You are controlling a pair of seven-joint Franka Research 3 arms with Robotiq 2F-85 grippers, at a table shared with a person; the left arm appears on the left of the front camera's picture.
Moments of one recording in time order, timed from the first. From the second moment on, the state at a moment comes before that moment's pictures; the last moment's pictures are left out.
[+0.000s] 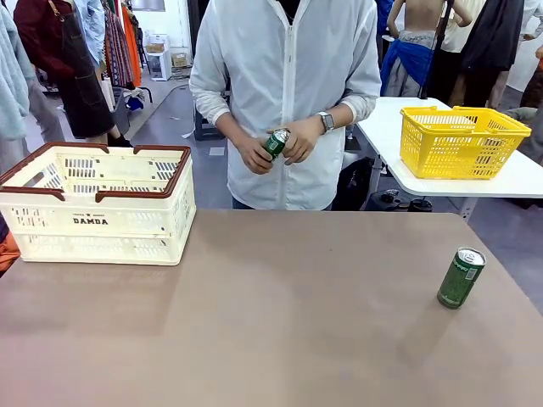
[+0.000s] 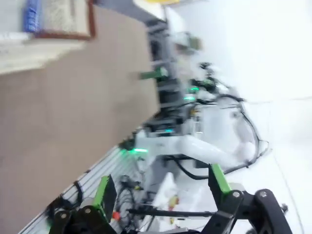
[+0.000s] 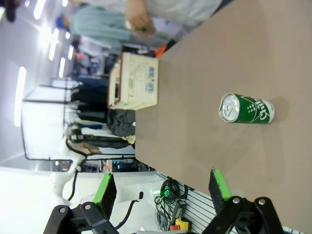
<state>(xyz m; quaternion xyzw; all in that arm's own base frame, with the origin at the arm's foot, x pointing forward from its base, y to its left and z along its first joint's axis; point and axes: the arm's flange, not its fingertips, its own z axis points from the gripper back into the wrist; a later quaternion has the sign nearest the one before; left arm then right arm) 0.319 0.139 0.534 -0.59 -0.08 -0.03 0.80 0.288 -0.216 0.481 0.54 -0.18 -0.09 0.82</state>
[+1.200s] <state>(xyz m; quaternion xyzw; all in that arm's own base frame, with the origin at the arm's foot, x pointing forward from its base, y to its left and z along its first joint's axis) 0.286 0.162 0.463 -0.66 -0.08 -0.02 0.74 0.288 -0.216 0.481 0.54 -0.18 -0.09 0.82</state>
